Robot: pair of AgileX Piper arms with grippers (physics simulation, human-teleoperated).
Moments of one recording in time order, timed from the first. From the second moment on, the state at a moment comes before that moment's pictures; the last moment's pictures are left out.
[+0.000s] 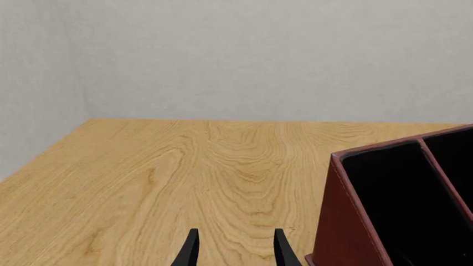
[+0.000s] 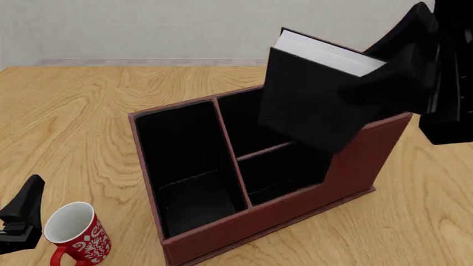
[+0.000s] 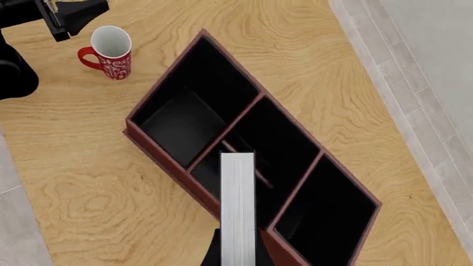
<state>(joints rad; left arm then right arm) 0.05 0.05 -0.01 -0.01 0.01 0.78 1.05 -1.45 1.22 -0.45</state>
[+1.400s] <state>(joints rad) 0.05 0.03 -0.02 0.01 0.00 0.55 1.05 -1.59 1.22 -0.56</state>
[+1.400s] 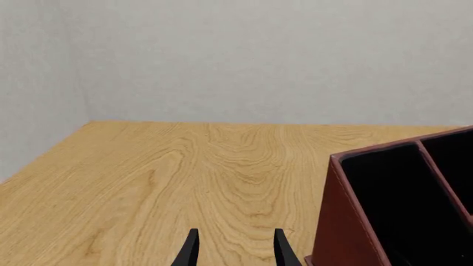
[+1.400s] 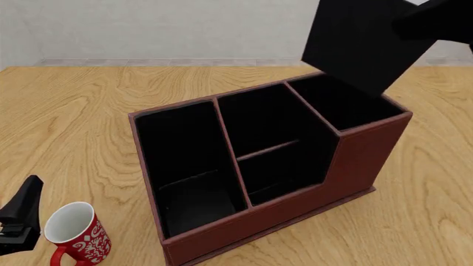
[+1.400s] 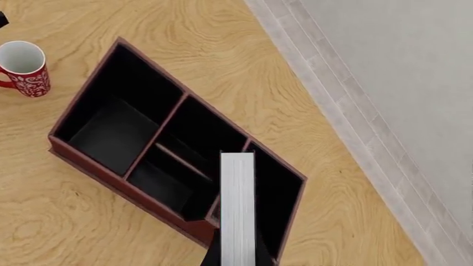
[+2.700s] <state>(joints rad) 0.04 0.02 -0.02 0.02 0.01 0.41 1.06 -1.59 1.22 -0.50</state>
